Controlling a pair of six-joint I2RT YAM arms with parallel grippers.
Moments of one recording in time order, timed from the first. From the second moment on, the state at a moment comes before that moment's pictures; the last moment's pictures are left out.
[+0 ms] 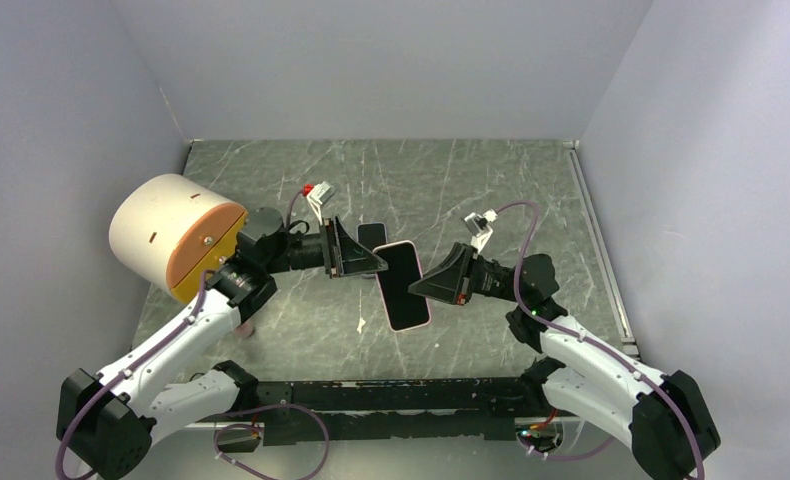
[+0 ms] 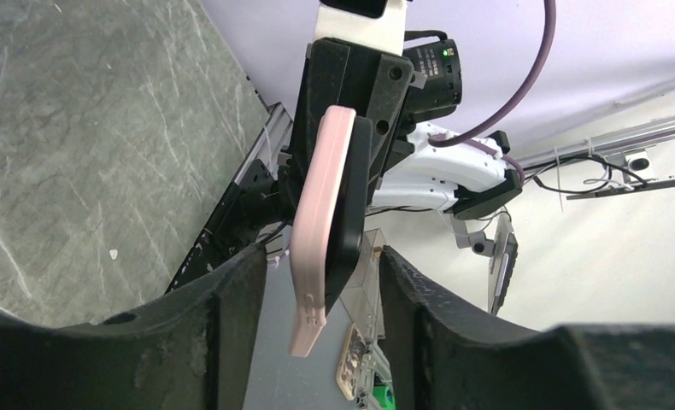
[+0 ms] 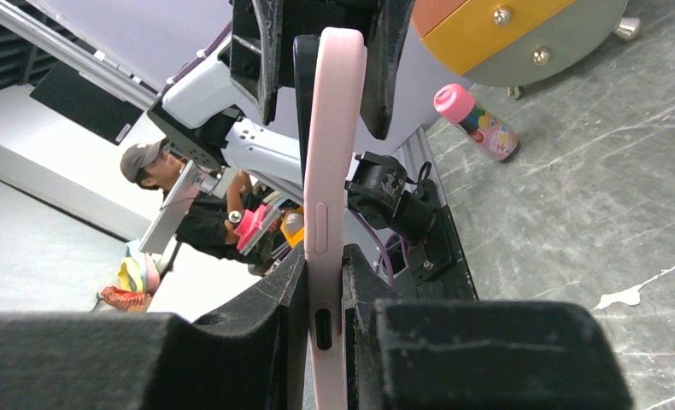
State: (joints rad) left arm -0.57 0.99 0.76 0.18 0.79 -1.03; right arm 0.55 0.90 0.37 0.81 -0.85 1.13
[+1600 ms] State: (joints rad) left arm -0.56 1.10 0.95 -0.24 0.90 -0.72; right arm 0.67 0.99 0.46 0.51 -0.95 0.91
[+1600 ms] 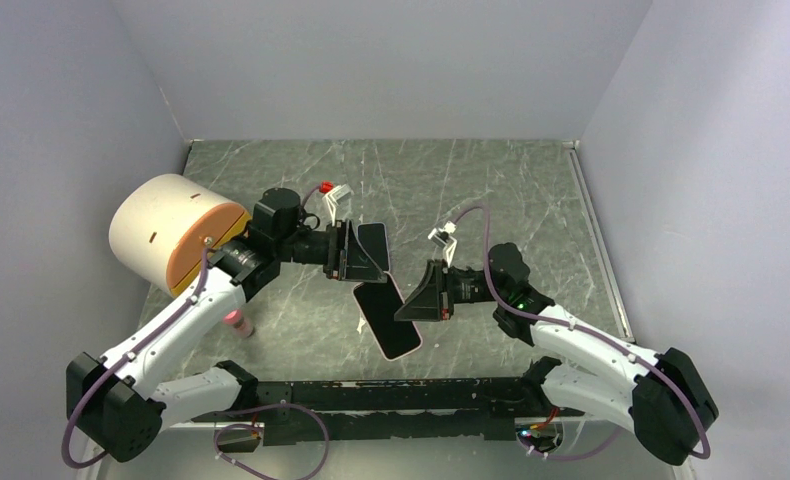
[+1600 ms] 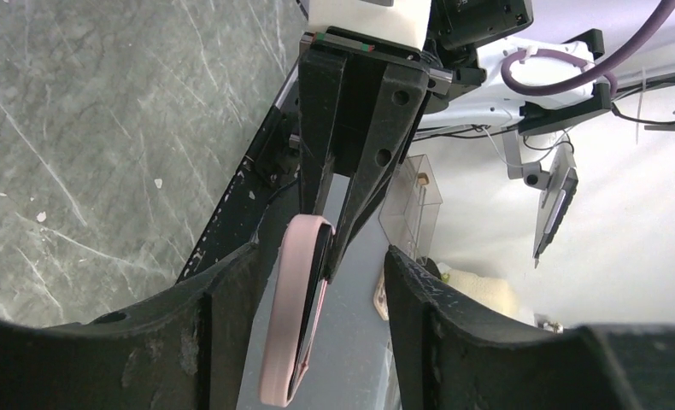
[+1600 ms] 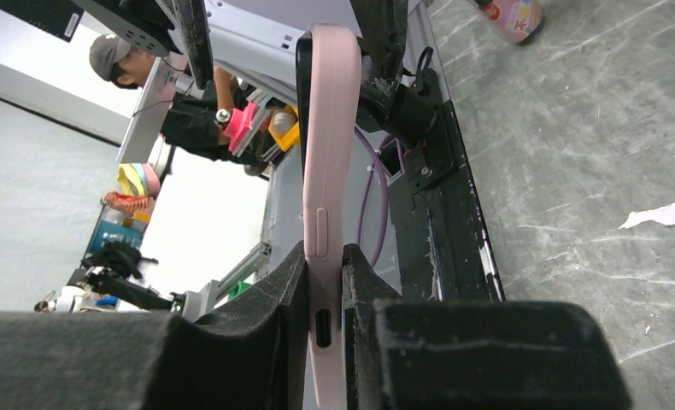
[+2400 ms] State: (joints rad) left arm -0.56 1.11 0.96 -0.33 0.86 -0.55; right arm 0.70 1.06 0.49 0.46 -0.93 0.90
